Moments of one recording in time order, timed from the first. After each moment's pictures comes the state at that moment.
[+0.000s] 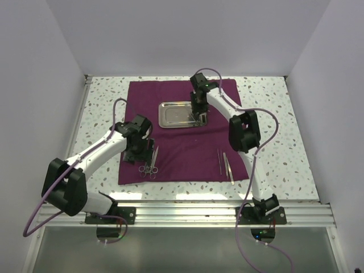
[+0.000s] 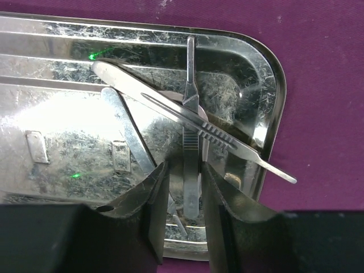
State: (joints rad) left arm -0.48 1.39 0.97 -0.95 -0.03 -0.42; right arm 0.45 2.51 2.26 -0.86 0.08 0.32
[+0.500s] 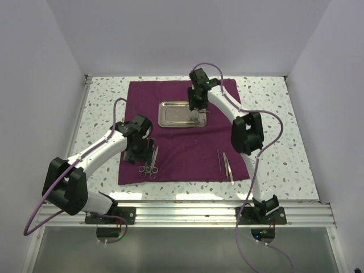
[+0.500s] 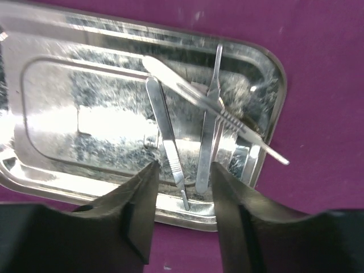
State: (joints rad) left arm -0.48 1.40 0.98 -0.95 -0.03 -0.42; right arm 0.46 2.41 2.21 -0.85 0.07 0.30
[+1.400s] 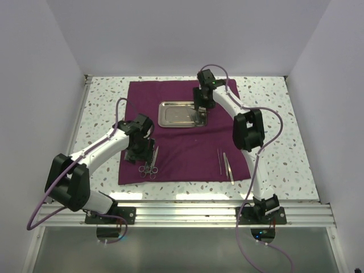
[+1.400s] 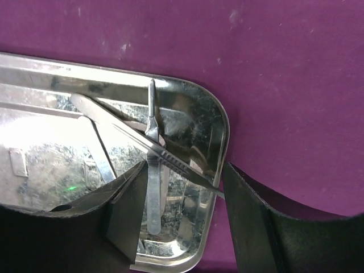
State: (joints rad) left arm -0.48 1.44 1.00 -0.95 -0.03 -0.40; right arm 0.39 2.49 2.26 -0.80 0.08 0.26
